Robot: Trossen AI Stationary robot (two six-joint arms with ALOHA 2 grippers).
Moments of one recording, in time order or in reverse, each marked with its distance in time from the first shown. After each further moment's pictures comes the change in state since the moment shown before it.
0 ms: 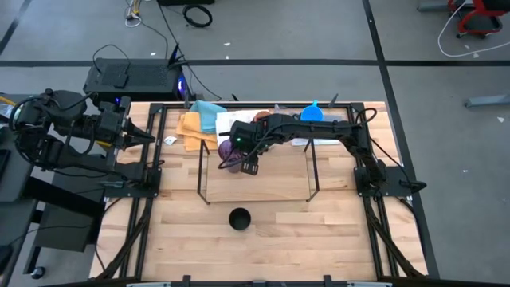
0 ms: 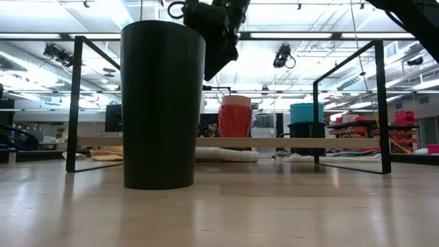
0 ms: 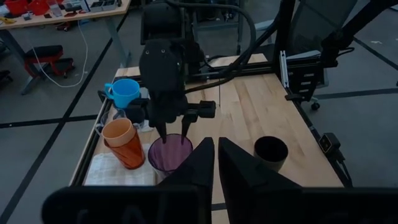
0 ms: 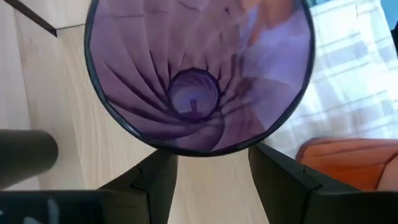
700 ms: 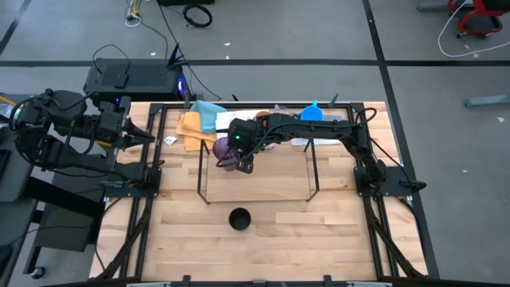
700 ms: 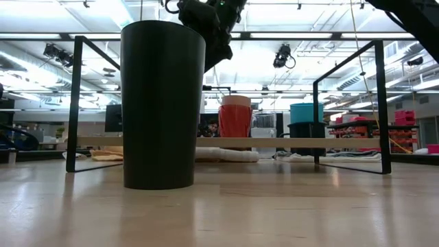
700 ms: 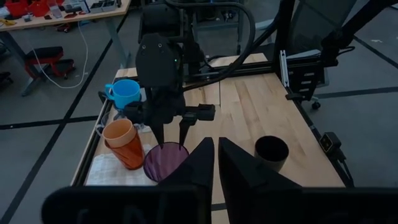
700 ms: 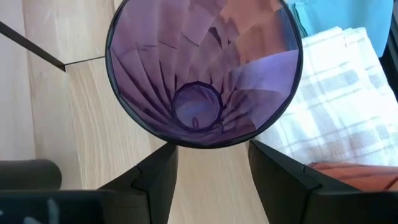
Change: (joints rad) left arm 0.000 0.000 0.000 0.000 0.000 0.008; right arm -0.002 0.000 0.000 0.097 0.004 0.010
